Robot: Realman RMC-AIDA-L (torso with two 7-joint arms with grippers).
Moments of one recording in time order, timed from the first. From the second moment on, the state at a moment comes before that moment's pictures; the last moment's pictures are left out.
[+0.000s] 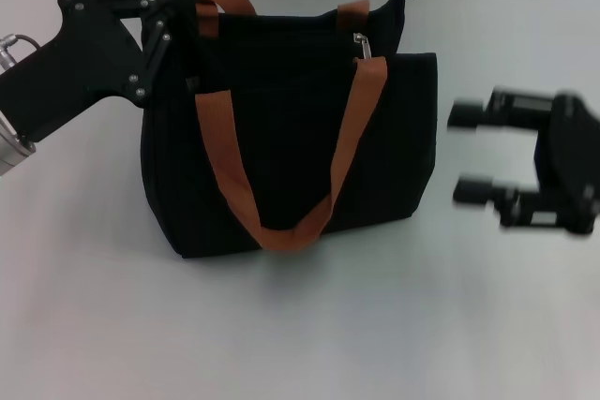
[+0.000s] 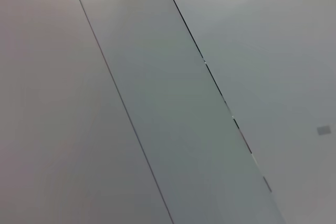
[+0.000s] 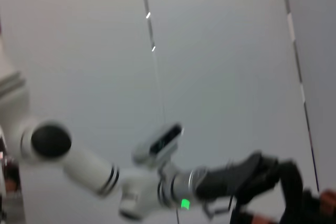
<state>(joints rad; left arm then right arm) -0.48 -2.07 0.59 0.40 1.51 1.70 -0.45 0.46 2.01 -0.84 -0.65 -1.66 -1.95 1.20</state>
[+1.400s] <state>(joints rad) -0.40 -2.02 0.61 0.65 1.59 1.69 -0.87 0.42 2.06 -0.82 -0.62 -1.82 -1.86 0.99</state>
